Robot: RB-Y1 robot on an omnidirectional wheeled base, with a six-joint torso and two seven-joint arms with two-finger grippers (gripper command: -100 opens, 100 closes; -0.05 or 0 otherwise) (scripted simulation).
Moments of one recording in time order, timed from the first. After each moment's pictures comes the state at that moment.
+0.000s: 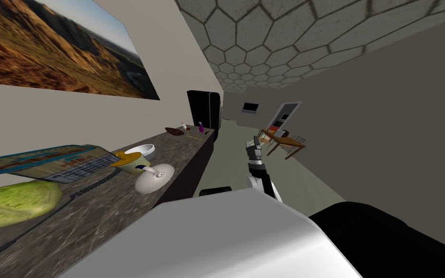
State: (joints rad) left arm 0.67 0.97 0.95 -2.04 0.34 0.98 0.18; right arm 0.53 -0.02 0.05 -2.33 -0.03 -0.38 0.03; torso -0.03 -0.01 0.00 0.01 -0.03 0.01
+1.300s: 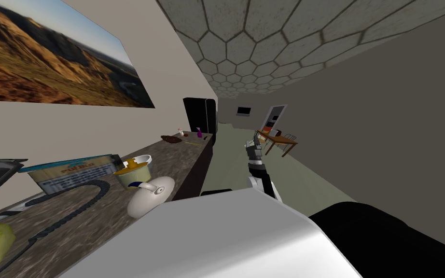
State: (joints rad) left arm 0.76 1.11 0.89 -1.95 0.44 1.02 0.19; right arm 0.53 -0.02 0.05 -2.33 -0.03 -0.38 0.03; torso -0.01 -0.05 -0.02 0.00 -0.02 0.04
